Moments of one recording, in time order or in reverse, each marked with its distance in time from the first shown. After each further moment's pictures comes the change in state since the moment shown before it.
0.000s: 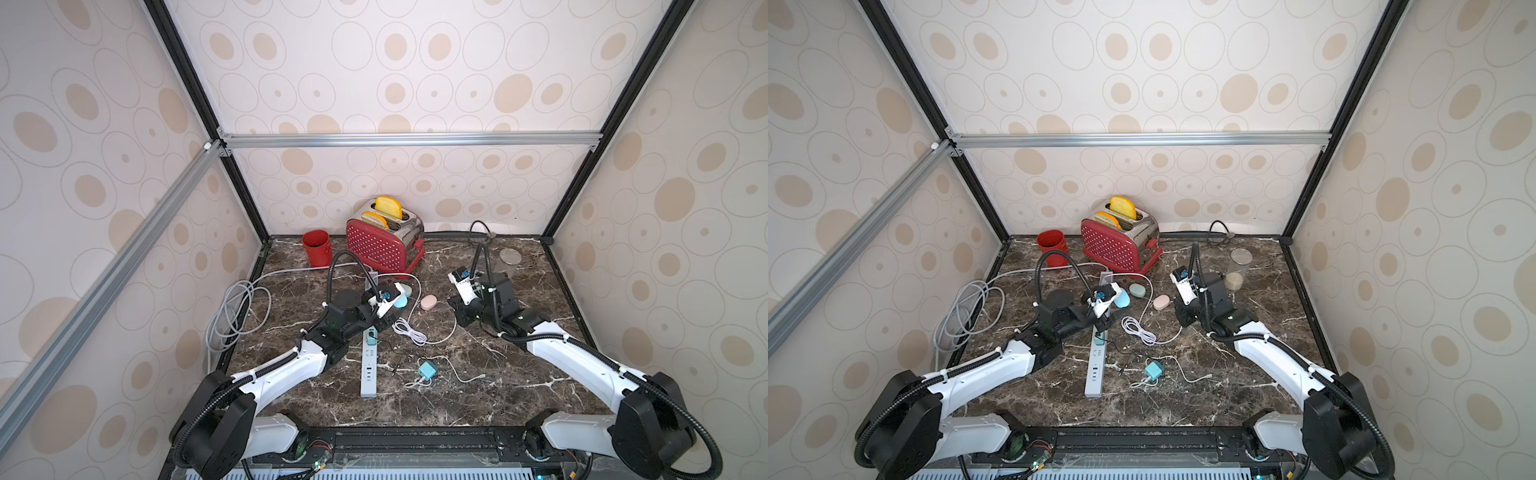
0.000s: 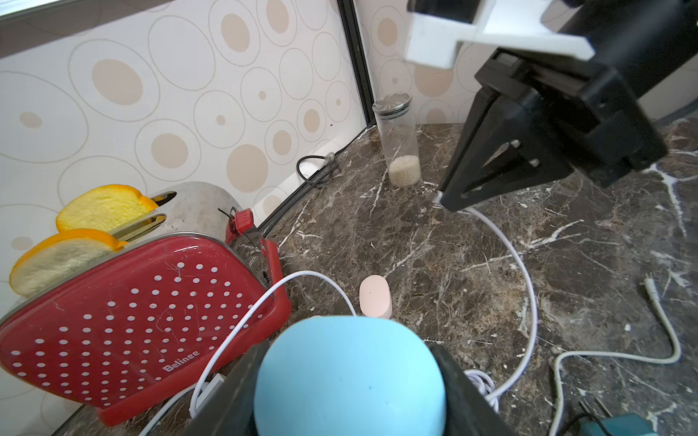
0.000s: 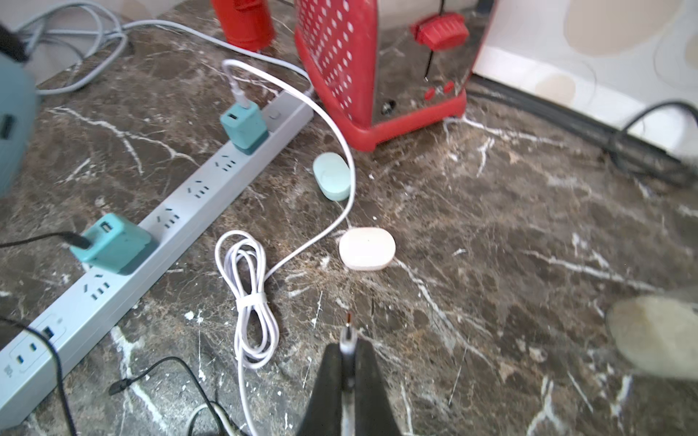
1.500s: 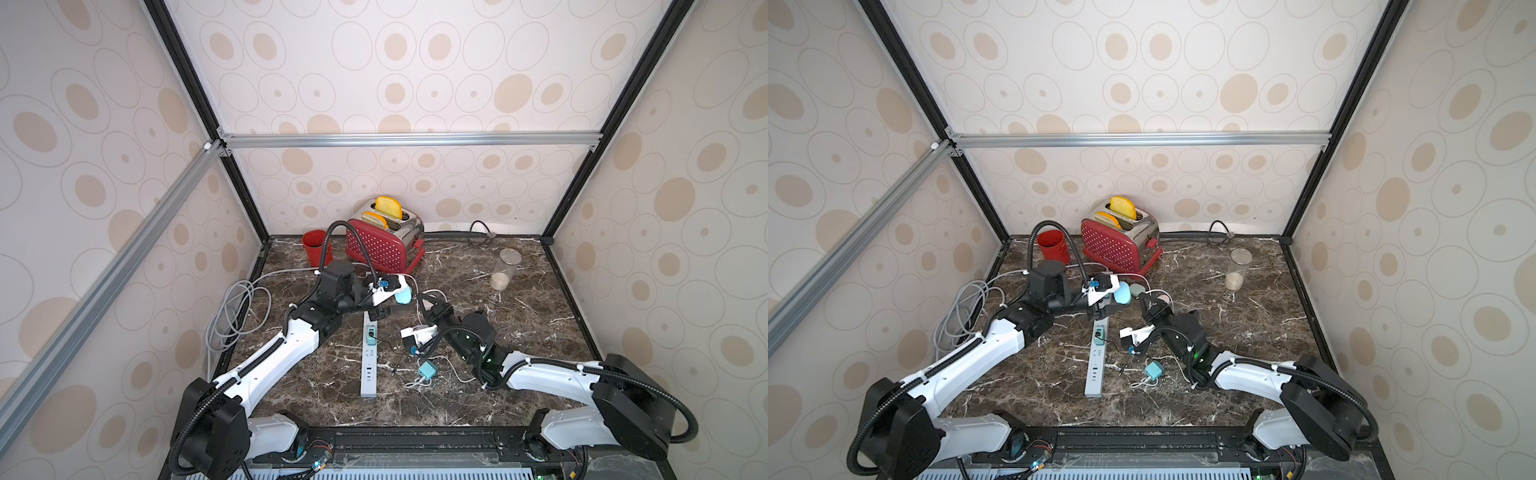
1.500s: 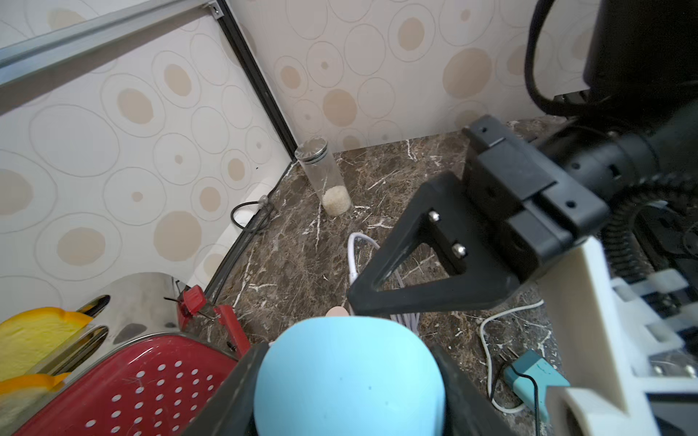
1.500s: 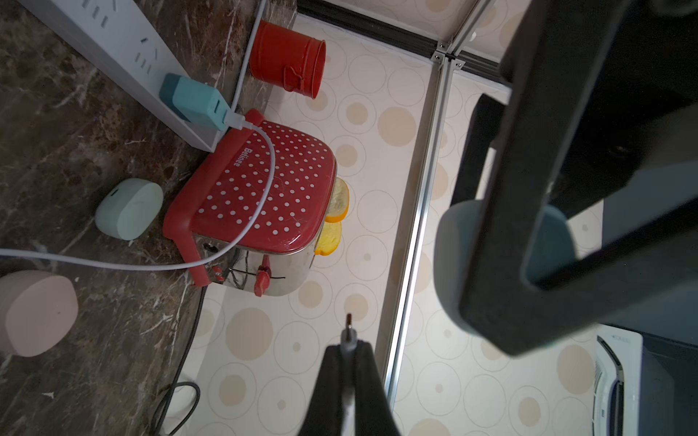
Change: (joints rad) left arm 0.113 0.027 0.293 -0.423 0.431 0.238; right arm 0.394 0.114 -0.269 1.001 0.431 -1.690
